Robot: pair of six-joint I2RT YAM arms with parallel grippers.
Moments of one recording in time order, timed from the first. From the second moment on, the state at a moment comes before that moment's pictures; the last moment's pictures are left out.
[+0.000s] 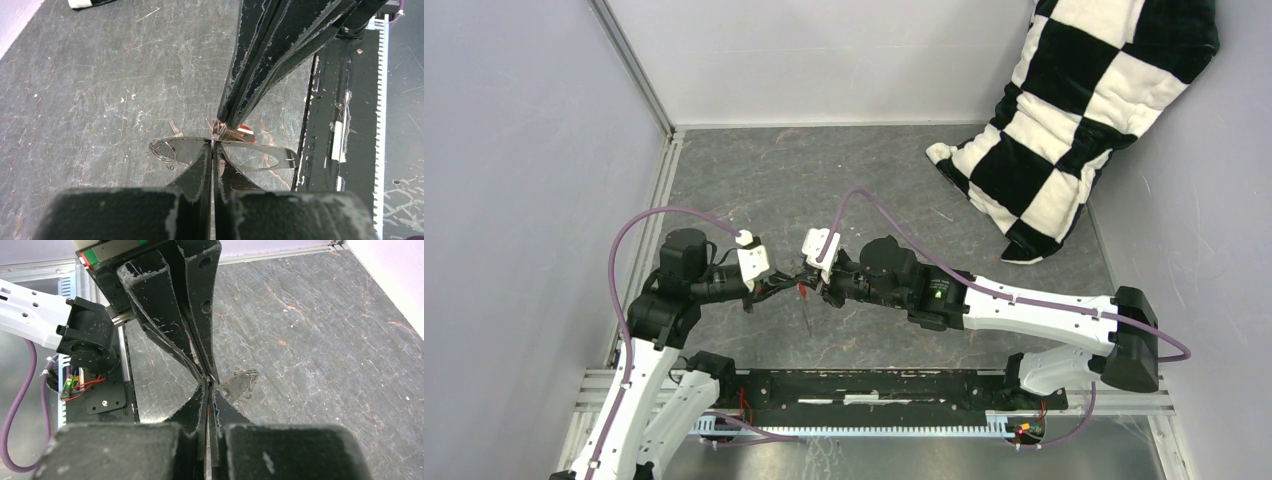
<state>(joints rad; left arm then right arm) -0.25 0.63 0.80 -0.72 0.92 0.57 1.25 1.34 1.11 0.03 0.01 -0.12</state>
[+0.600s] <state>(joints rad) -0.25 0.61 0.80 -0.71 0.91 0.55 1.26 1.36 1.12 0.03 0.05 -0.11</state>
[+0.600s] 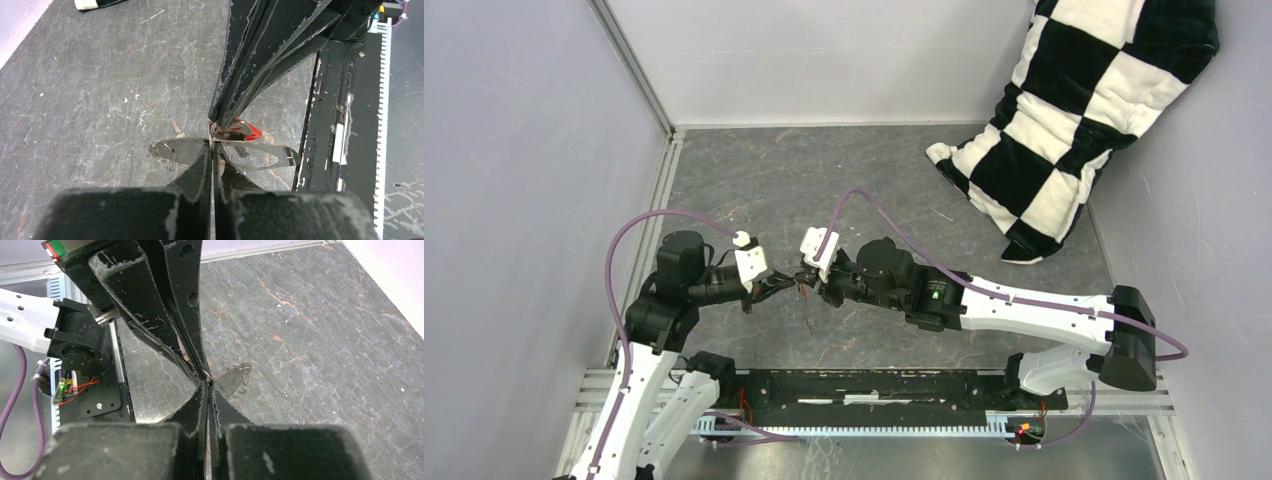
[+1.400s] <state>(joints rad) -0.25 0.52 0.77 -0.64 0.91 0.56 1.25 1.33 1.09 0.05 0.09 0.00</state>
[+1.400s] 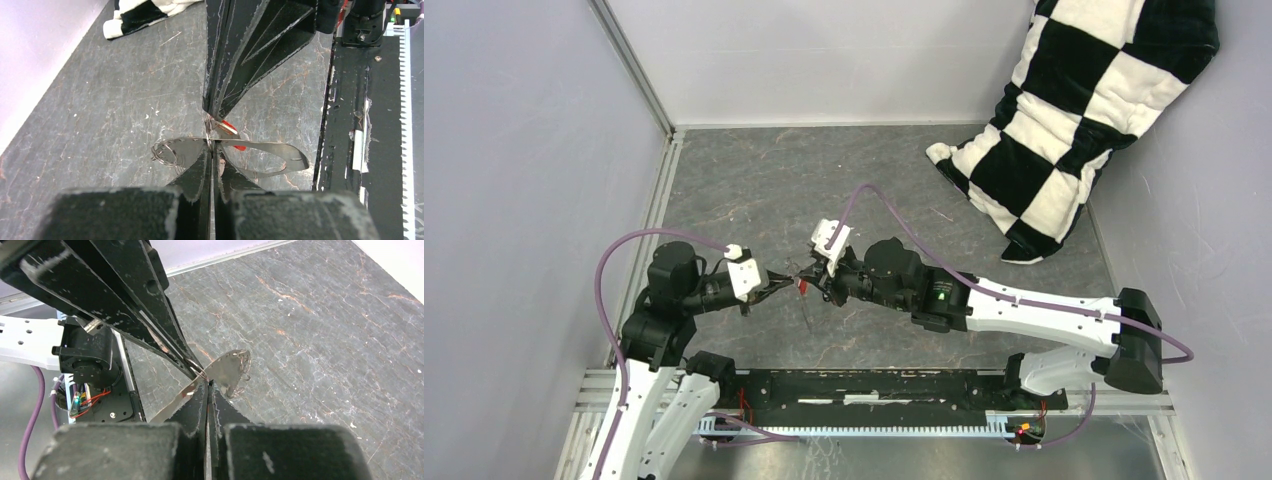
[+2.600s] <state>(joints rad) -0.25 0.62 0.80 -0.22 1.16 0.28 1.12 1.15 0.93 0.26 -0.25 0.09</state>
